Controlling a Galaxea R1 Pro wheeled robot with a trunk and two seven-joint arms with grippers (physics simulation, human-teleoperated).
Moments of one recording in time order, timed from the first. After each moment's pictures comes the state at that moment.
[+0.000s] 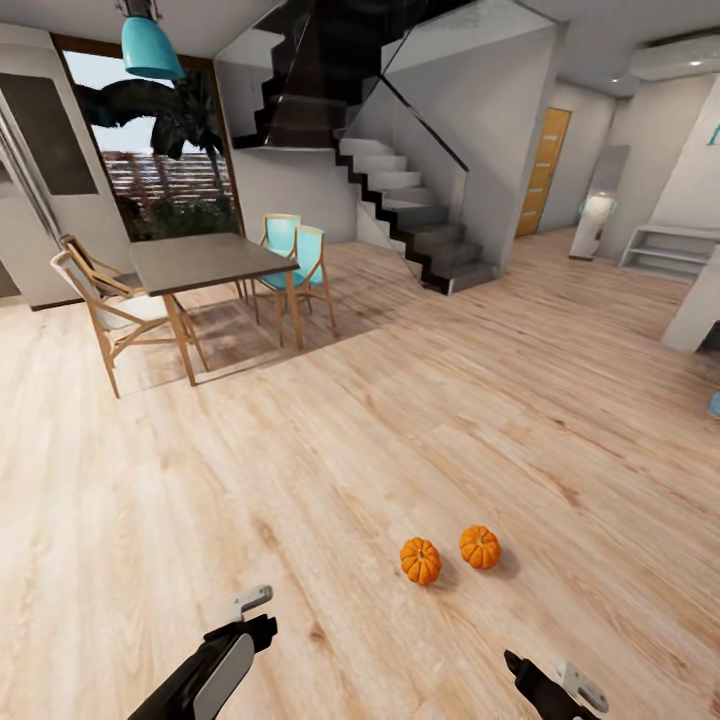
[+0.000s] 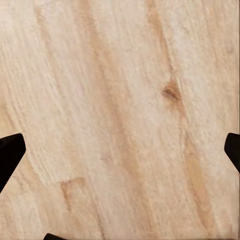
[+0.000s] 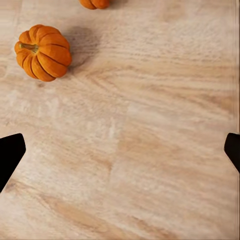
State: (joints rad) left arm -0.43 0.02 -0.37 -0.68 0.74 0.30 0.50; right arm -0.53 -0.13 0.46 0.04 -1.23 -0.16 0.26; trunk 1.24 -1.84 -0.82
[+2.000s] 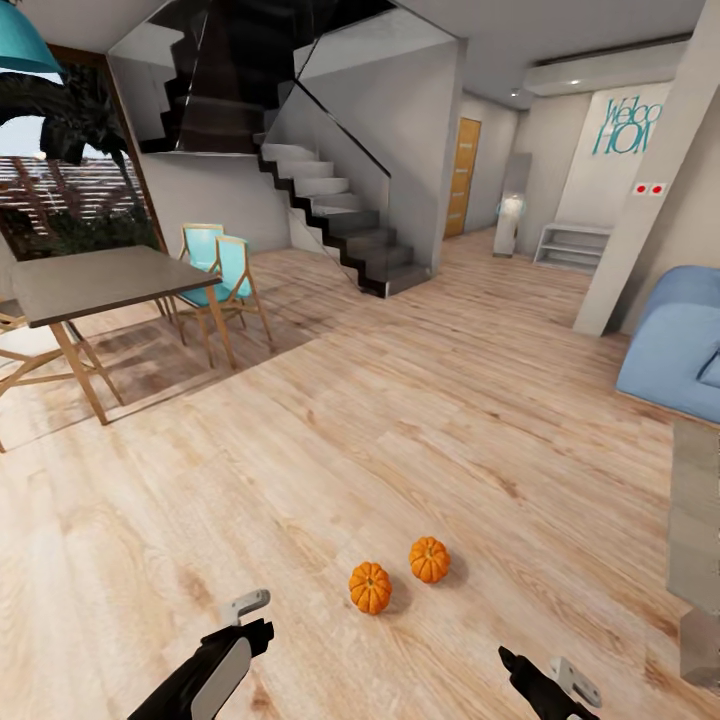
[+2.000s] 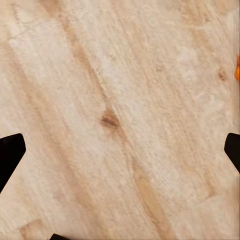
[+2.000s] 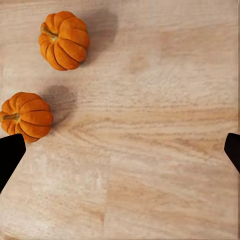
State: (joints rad) left arm -0.43 0.03 -0.37 -0.66 0.73 0.29 0.50; right arm -0.53 -0.13 0.47 0.03 -1.23 -0.15 0.28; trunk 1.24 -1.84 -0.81
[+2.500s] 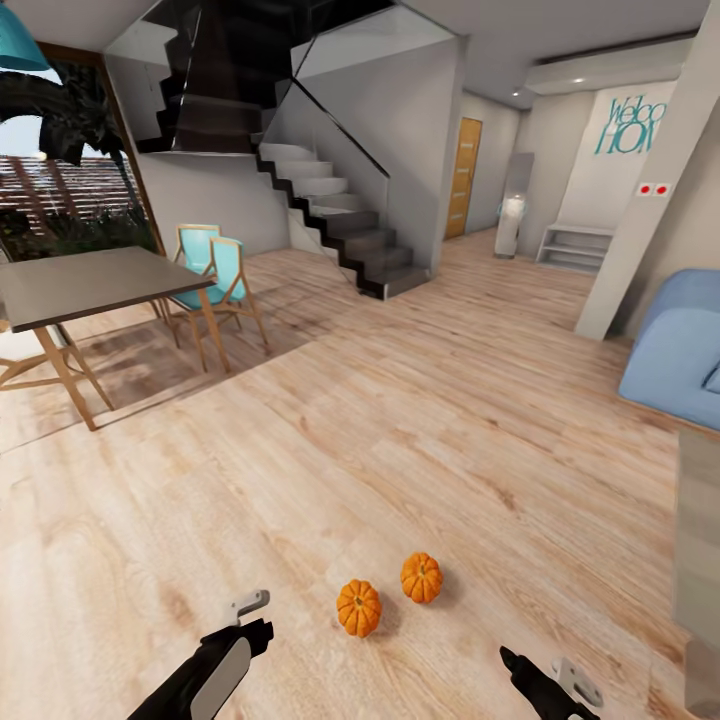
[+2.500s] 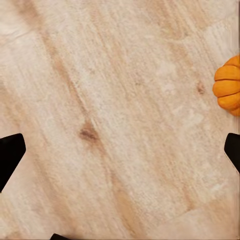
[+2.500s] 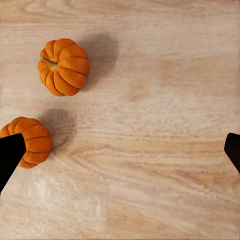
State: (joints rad) left arm -0.43 0.03 -0.37 -0.66 0.73 0.29 0.50; right arm -0.53 -0.13 0.47 0.03 -1.23 -0.15 0.28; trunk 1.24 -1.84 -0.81
